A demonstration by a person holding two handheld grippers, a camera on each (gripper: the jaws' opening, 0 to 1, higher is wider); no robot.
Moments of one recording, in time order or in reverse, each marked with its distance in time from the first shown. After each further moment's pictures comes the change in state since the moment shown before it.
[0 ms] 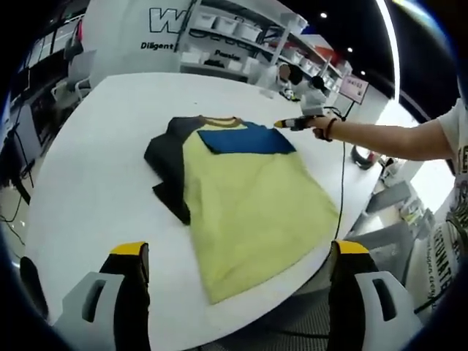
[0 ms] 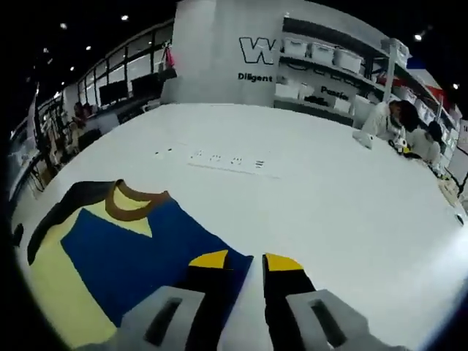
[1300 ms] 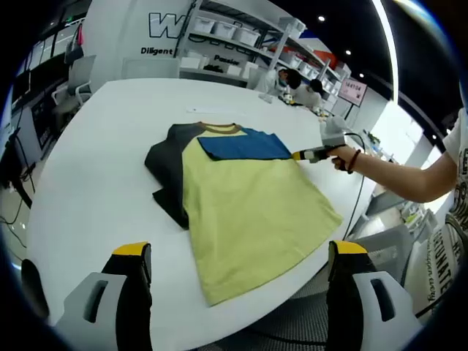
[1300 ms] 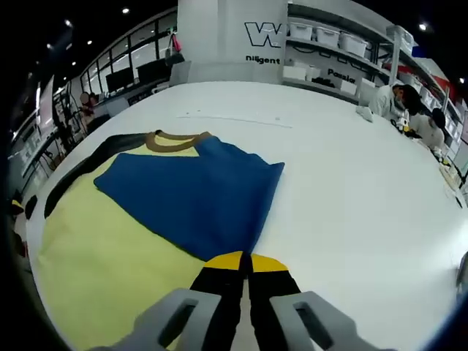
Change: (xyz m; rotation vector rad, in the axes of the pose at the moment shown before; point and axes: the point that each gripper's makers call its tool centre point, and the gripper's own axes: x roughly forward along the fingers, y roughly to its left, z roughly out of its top) left arm -0.003 -0.003 0.004 0.008 -0.027 0.006; right arm -0.055 0.020 -0.088 -0.107 0.137 0.012
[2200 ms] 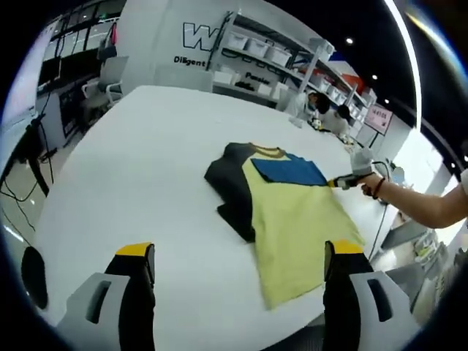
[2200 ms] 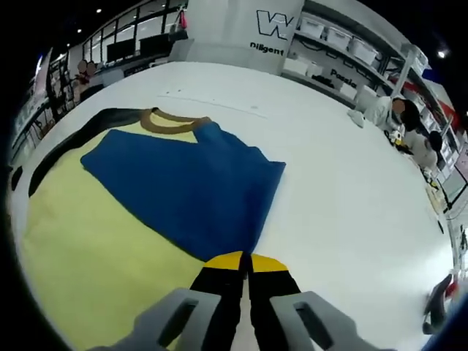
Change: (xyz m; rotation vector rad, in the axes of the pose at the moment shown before) left arm 0.008 0.037 0.038 -0.120 -0.128 0.140; right arm 0.002 -0.065 -0.002 -0.123 0.083 -0.103
